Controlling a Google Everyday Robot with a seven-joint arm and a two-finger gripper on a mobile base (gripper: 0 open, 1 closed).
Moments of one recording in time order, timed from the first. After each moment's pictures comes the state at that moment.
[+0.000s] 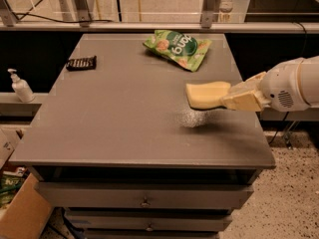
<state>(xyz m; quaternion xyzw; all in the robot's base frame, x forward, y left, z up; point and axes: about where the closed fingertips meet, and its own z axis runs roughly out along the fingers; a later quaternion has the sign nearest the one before) 0.511 -0.181 0.892 -0.41 0.81 0.13 0.40</state>
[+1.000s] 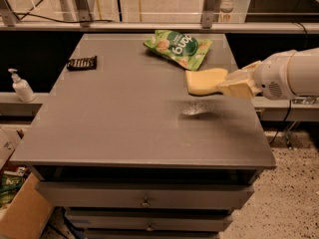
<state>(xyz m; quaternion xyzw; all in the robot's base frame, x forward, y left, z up) 0.555 -0.186 0.897 -0.41 0.79 0.10 0.45</state>
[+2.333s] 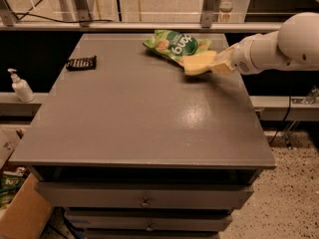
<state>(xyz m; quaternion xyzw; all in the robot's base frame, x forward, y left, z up) 0.694 -0.192 0.868 -0.44 0.77 0.01 0.46</state>
